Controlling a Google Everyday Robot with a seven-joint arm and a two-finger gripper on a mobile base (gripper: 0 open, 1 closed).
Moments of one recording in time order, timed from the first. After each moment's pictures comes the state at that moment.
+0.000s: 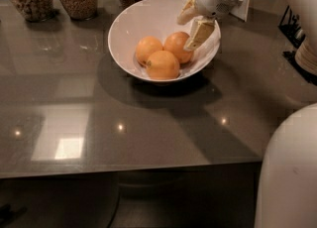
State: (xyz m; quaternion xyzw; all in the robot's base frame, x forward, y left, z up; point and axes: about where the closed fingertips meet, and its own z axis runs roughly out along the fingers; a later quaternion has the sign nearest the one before) arm 0.668 -0.098 0.931 -0.75 0.61 0.05 0.26
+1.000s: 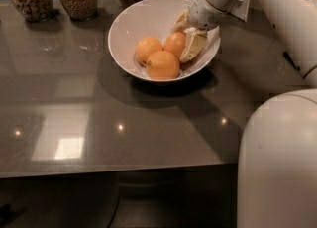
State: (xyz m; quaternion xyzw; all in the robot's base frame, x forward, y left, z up) arm 0.684 -0.085 0.890 -0.77 0.59 0.08 0.24
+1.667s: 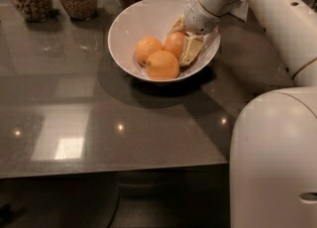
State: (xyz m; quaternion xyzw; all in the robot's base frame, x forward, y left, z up) arm 0.693 -0.076 0.870 -0.78 0.57 0.09 0.24
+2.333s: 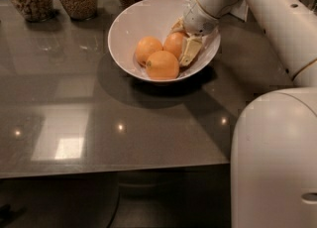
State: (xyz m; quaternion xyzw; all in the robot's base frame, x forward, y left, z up) arm 0.693 -0.072 0.870 -0.77 0.57 0.10 0.25
